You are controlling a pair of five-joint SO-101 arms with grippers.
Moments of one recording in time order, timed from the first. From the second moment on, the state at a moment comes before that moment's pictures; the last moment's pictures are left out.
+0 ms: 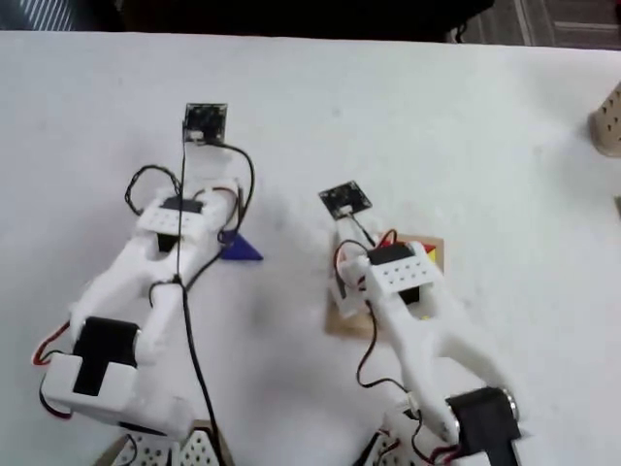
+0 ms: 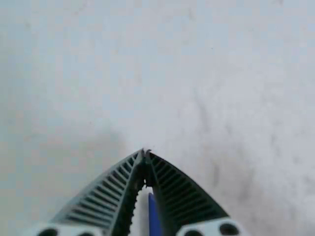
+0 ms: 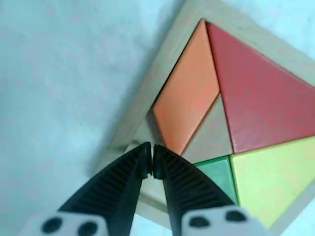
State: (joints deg) left arm 2.5 3.8 36.1 24.0 11.5; right arm -20.3 -16.7 51.4 51.8 10.1
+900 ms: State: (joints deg) left arm 2.0 3.9 33.2 52.7 26.9; right arm -19.8 -34.0 63.1 44.0 13.9
